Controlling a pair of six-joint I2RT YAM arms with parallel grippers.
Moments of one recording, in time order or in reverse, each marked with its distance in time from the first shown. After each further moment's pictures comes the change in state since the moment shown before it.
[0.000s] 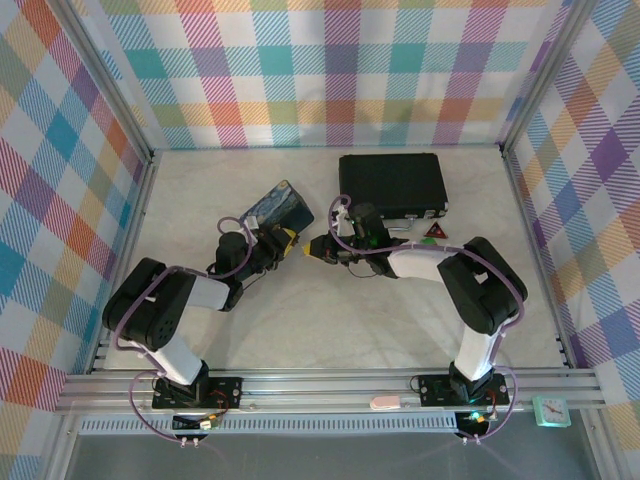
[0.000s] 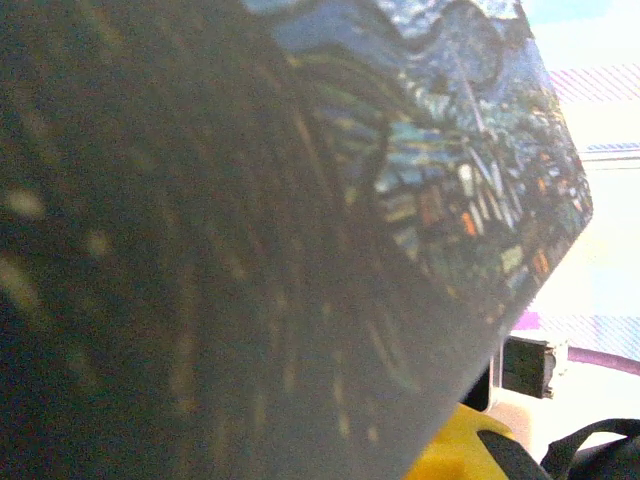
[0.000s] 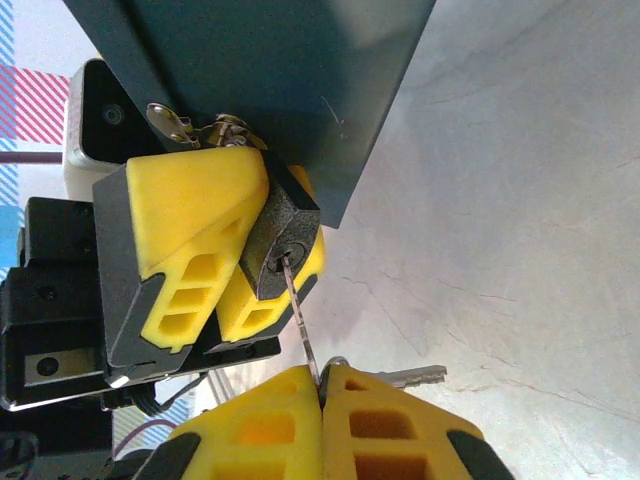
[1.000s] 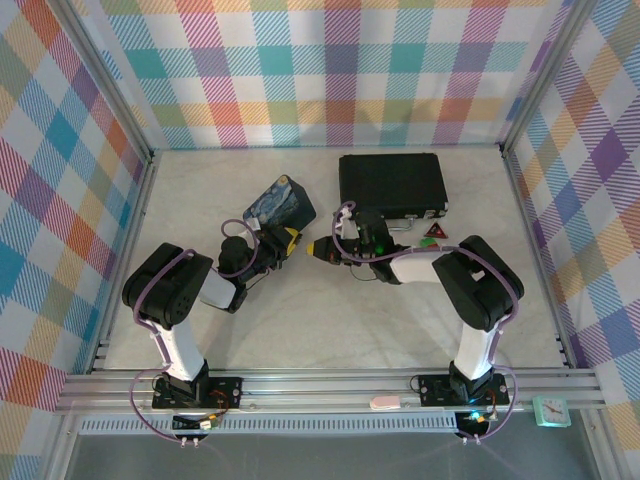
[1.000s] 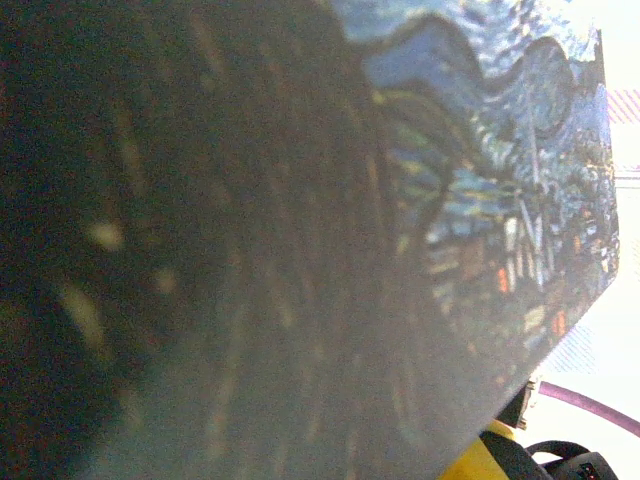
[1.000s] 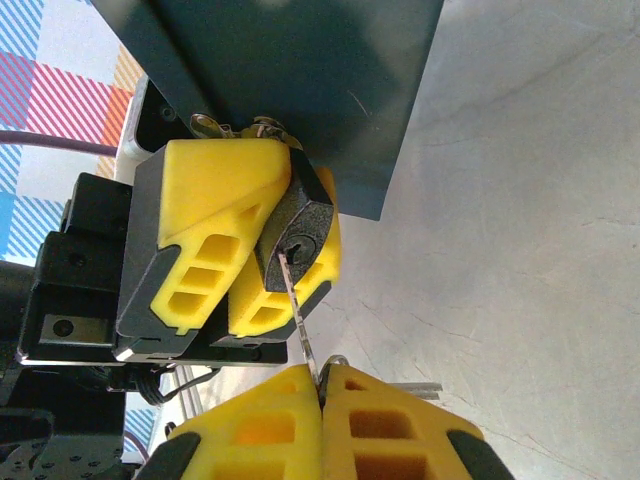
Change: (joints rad) left arm 0.002 0.182 -0.003 0.289 0.015 -0.135; right arm -0.008 0.023 -0.077 0.174 0.020 -0.082
